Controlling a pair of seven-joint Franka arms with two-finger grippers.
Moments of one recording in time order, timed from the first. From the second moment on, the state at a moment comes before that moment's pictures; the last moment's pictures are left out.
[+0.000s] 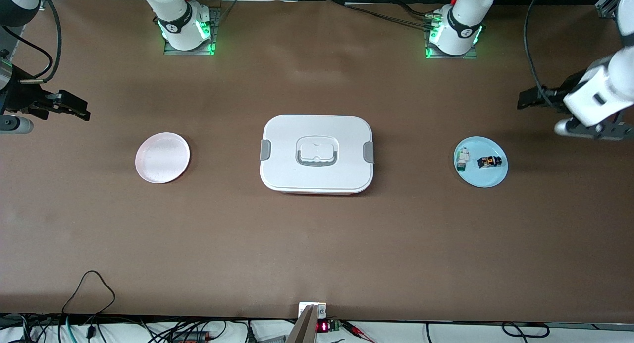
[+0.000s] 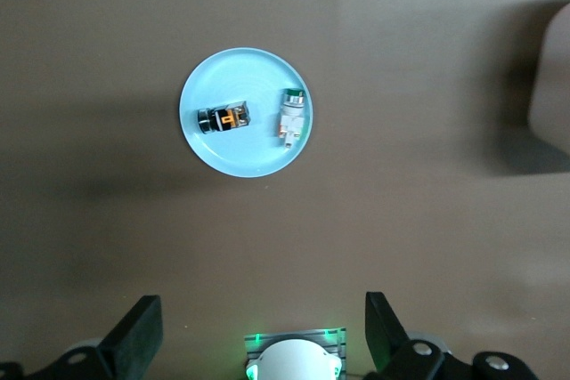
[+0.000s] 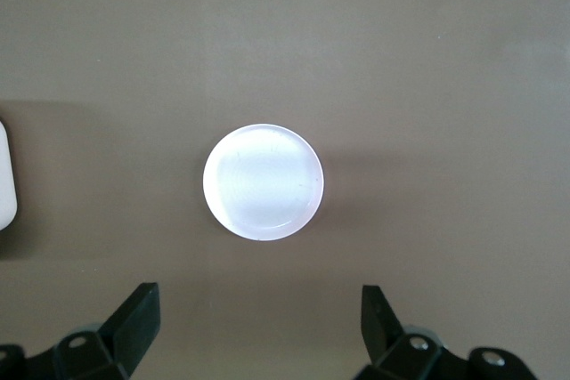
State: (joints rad) left arm 0.09 0.10 -0.09 -1.65 0.00 1.46 0.06; right arm -0.02 0.03 0.00 -1.66 -0.03 1.64 -0.01
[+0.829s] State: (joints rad) left arm 0.19 0.14 -0.09 -2.03 0.06 2.00 0.07; right arm -0.02 0.03 0.00 -1.66 -0.03 1.64 -0.01
